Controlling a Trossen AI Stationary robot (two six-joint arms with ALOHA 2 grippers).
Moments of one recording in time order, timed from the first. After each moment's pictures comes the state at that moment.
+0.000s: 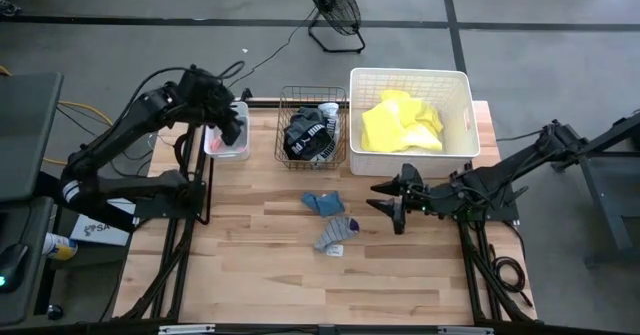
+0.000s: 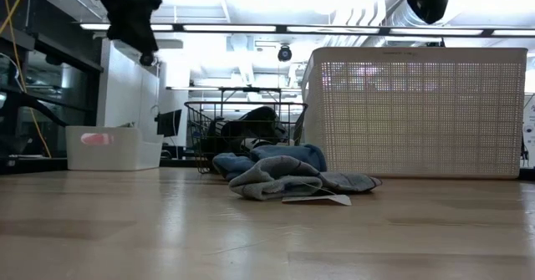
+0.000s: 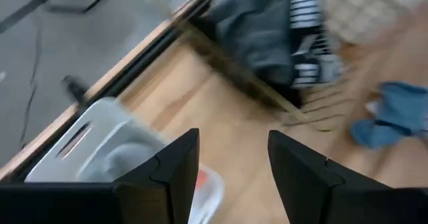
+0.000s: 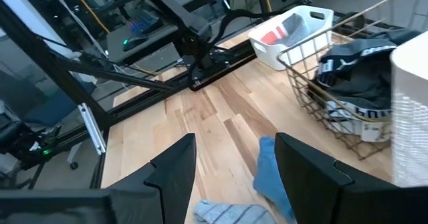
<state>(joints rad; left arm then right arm) 0.77 0.96 1.14 -0.99 0.09 0.03 0.45 1.03 0.74 -0.04 0.59 0.62</state>
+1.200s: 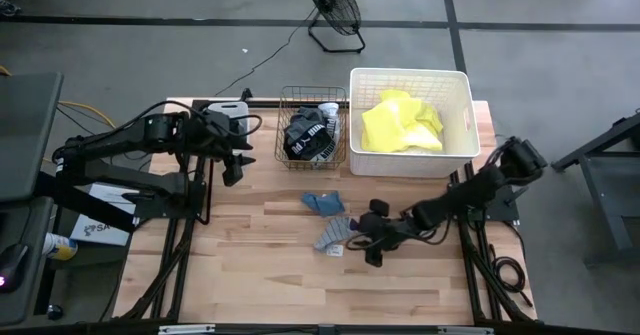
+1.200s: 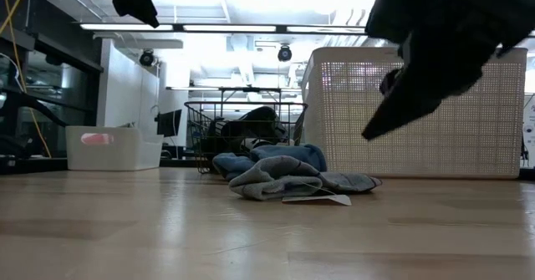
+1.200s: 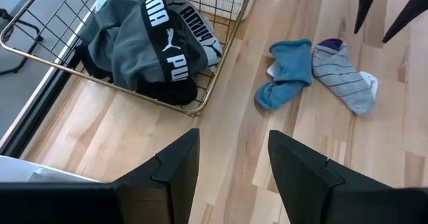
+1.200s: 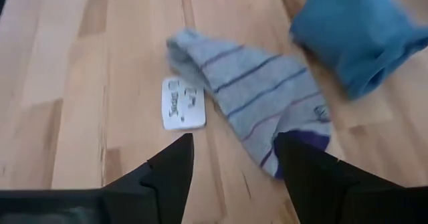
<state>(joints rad) 0.17 0.92 1.15 -0.99 -0.10 -0.14 0.45 1.59 0.74 0.04 0.32 0.57</state>
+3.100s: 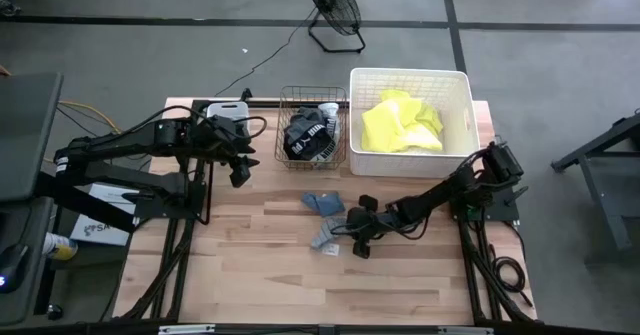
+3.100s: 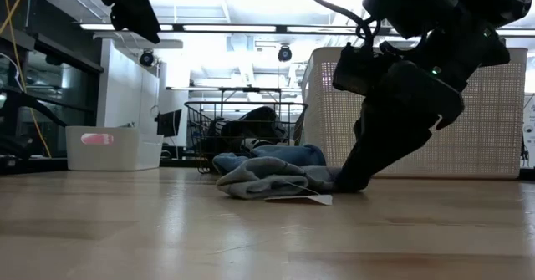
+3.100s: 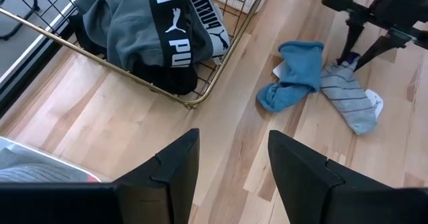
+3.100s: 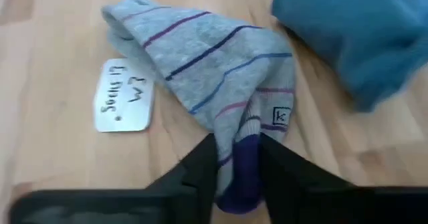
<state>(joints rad) 0.17 0.93 1.05 -0.92 -0.12 -0.27 0.33 1.79 0.74 0.20 0.21 0.51</state>
